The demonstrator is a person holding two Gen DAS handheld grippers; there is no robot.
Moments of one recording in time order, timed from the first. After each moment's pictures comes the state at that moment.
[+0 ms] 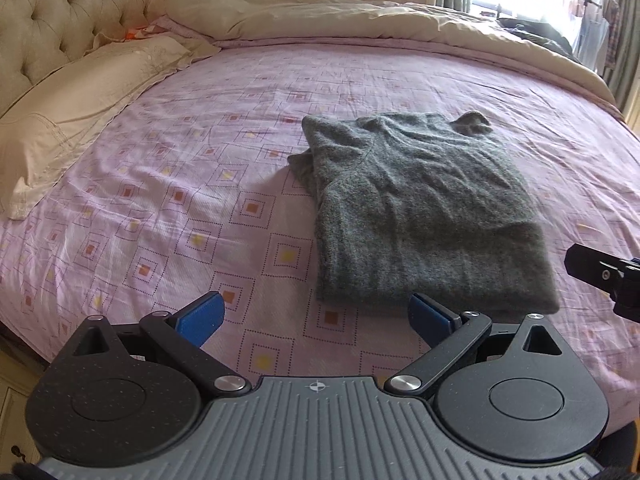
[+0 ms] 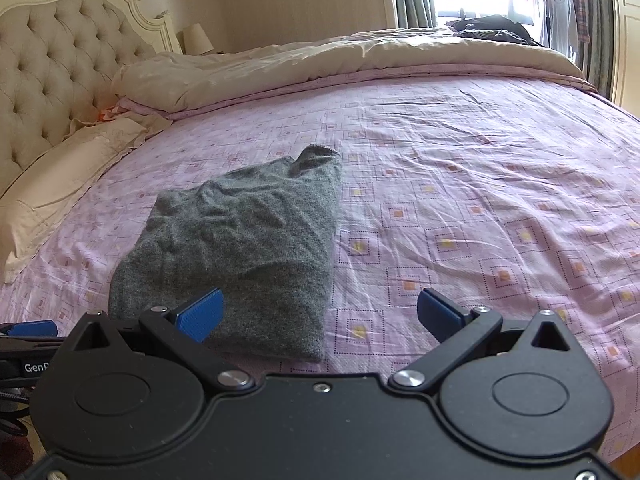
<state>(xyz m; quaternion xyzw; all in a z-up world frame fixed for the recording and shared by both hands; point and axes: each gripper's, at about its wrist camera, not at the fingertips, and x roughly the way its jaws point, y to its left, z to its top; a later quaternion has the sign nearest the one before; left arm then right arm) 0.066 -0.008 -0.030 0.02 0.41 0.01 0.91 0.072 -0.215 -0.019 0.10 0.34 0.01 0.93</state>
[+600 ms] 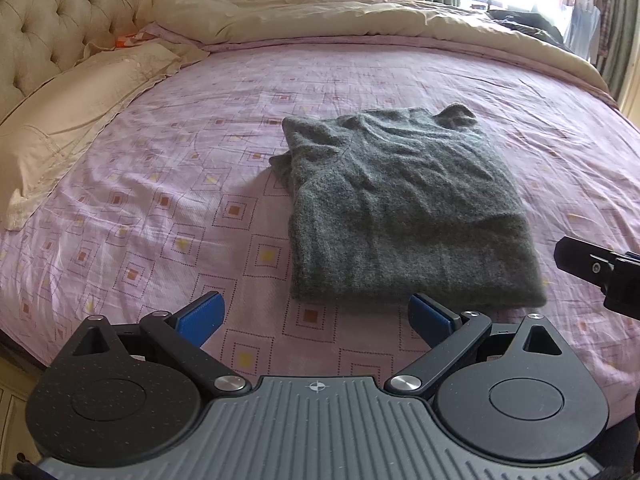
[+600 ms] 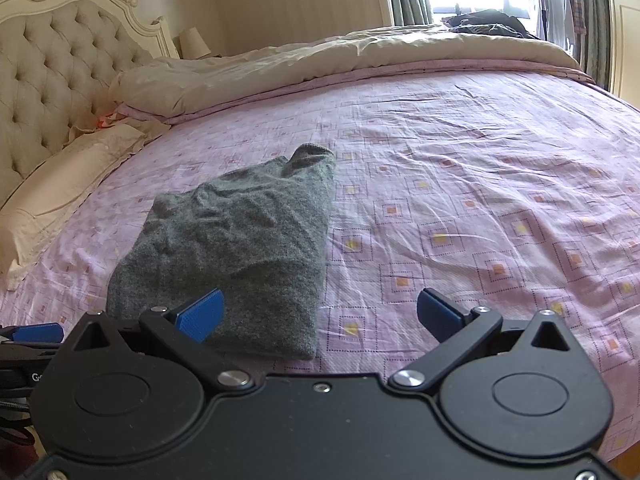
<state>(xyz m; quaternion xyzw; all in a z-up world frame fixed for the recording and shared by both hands) 0.064 -0.023 -0.030 0.03 0.41 0.01 0.91 0.070 -0.224 -0.022 0.12 0.34 0.02 0.93</state>
